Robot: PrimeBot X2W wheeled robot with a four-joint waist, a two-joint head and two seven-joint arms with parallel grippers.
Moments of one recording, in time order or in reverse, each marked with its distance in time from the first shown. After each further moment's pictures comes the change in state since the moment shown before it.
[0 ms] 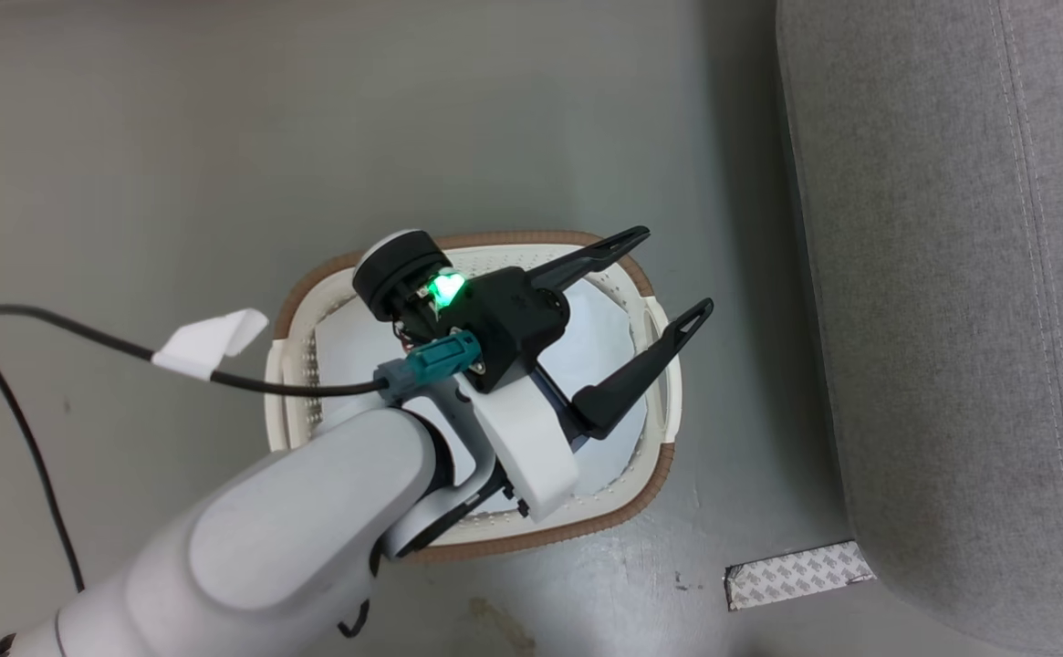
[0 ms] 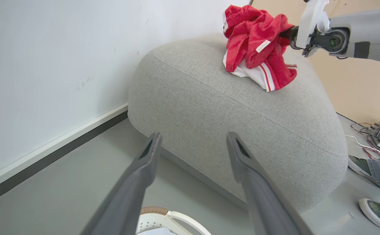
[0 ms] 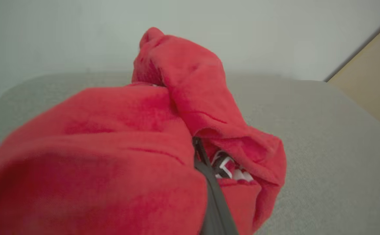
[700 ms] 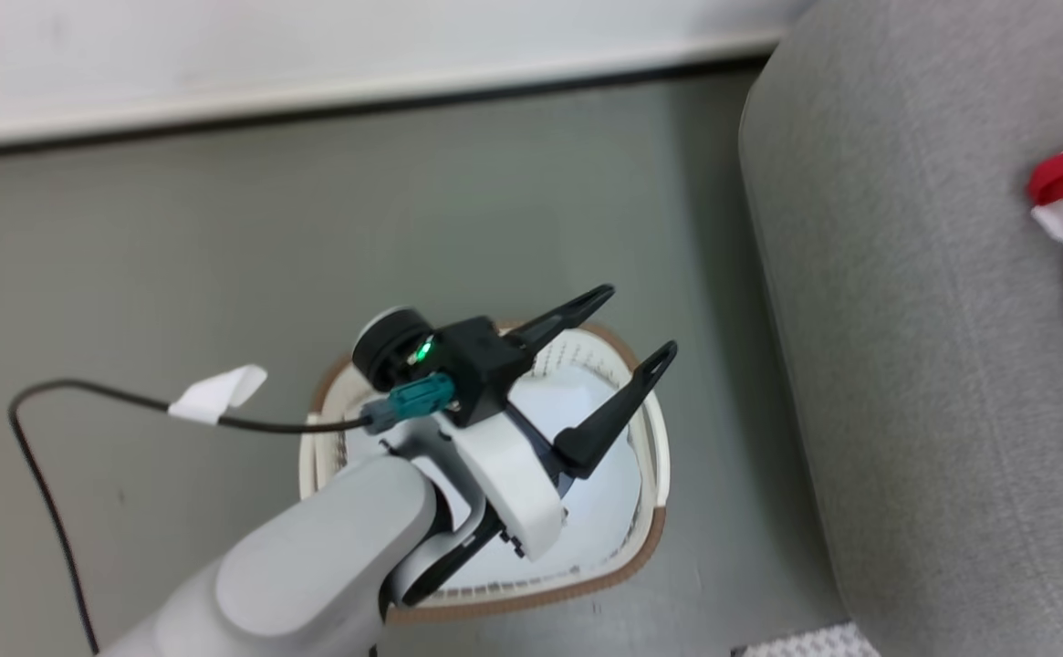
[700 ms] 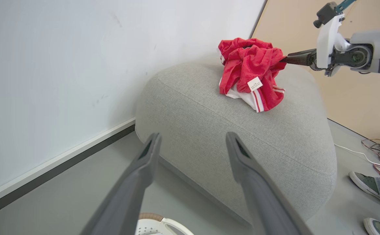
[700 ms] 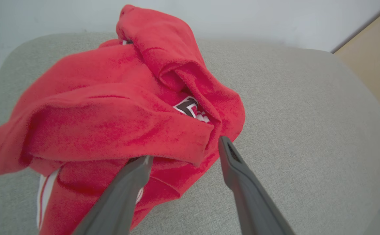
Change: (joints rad) left arm 0.097 -0.034 -0.005 0.103 -0.063 0.011 -0.088; right arm 0.038 -0.072 0.266 0.102 0.137 0.000 0.210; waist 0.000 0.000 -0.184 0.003
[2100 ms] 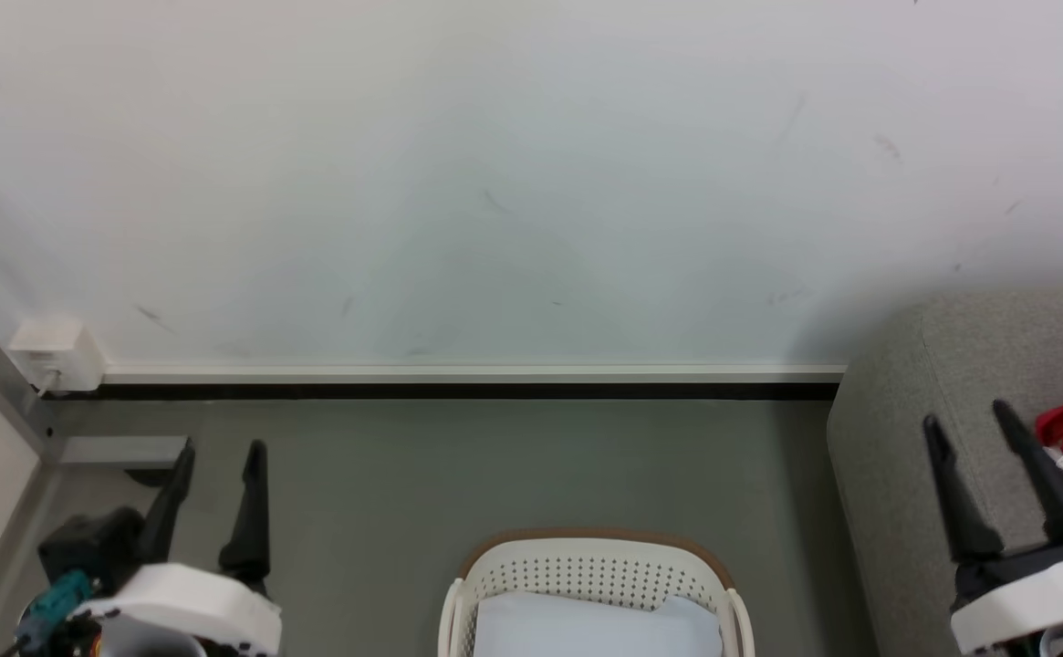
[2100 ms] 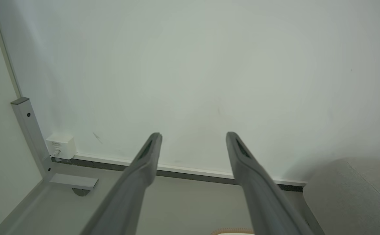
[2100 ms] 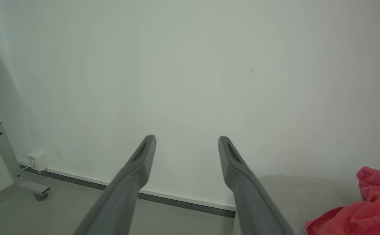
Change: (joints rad) left arm 0.625 0.092 0.604 0.045 -0.046 0.209 -0.149; right arm 0.658 0.311 0.025 -0.699 -0.095 0.000 -0.338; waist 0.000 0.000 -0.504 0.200
